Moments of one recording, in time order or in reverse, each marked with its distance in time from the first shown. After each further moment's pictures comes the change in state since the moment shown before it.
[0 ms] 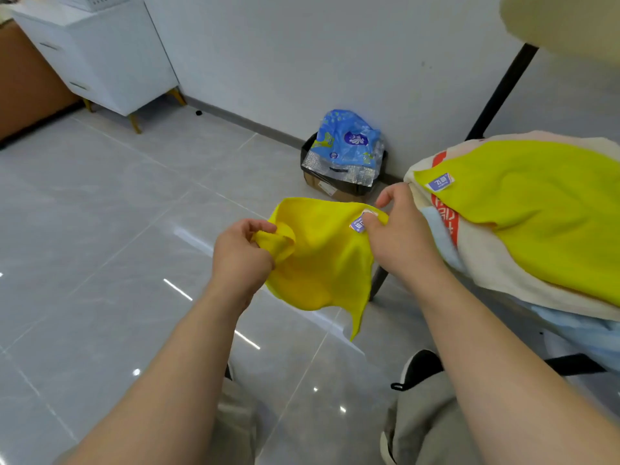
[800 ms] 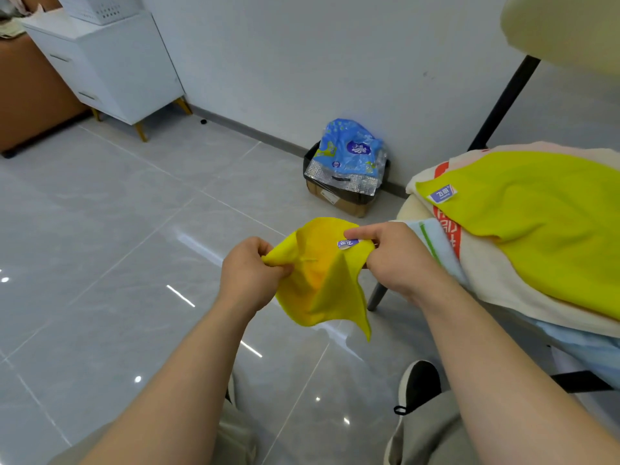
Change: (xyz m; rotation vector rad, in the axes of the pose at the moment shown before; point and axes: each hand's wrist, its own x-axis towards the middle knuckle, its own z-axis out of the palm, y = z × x) left_hand -0.003 0.003 0.007 0.432 -0.005 0.035; right_hand 0.007 0.008 -0.002 -0.064 -0.373 0.118
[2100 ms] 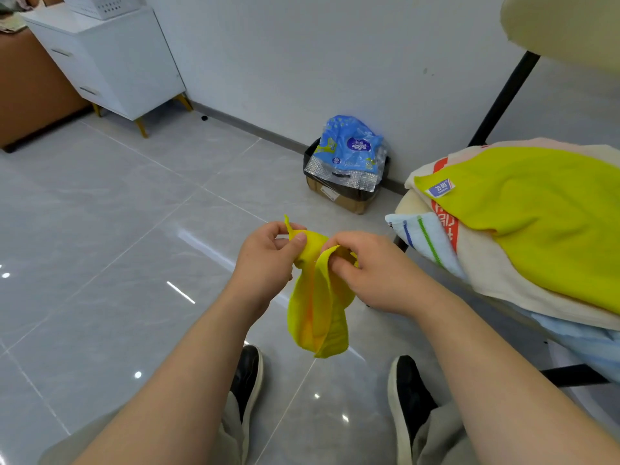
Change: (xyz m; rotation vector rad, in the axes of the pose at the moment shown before) left_hand -0.021 0.022 0.005 -0.506 -0.149 0.062; right_hand -0.033 -0.013 0.009 -0.180 -0.137 -0.381
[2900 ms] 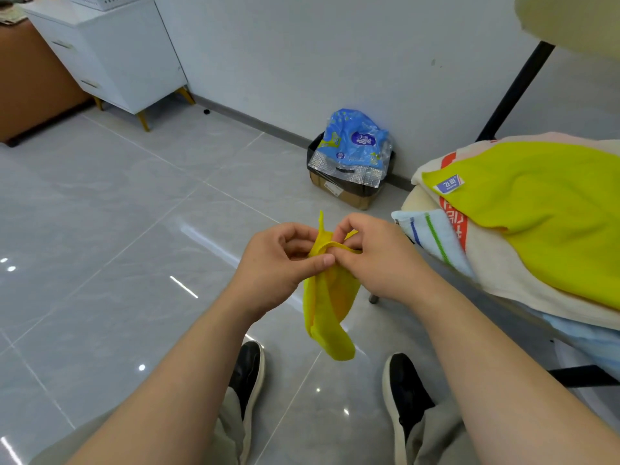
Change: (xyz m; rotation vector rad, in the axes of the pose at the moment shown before) left_hand -0.011 0.004 -0.007 -0.076 -0.239 0.102; right_hand 0.013 0.001 0.003 0.154 0.107 0.136
